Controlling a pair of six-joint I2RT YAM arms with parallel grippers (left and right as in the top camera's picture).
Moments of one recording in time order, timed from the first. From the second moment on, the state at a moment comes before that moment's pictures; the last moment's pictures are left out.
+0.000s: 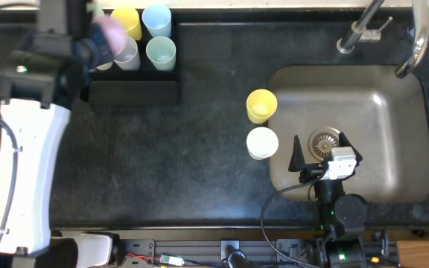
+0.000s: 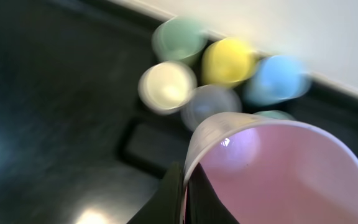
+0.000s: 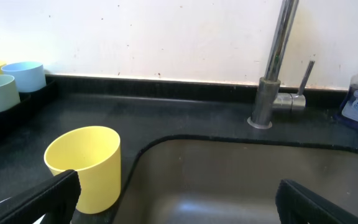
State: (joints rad) left arm -0.09 1.53 1.71 -1.04 -0.27 -0.42; right arm 0.11 0.07 0.02 -0.02 0.02 0.02
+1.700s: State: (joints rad) left arm 0.20 1.87 1.49 -0.80 -0.03 -0.10; right arm 0.11 0.07 0.02 -0.02 0.02 0.02
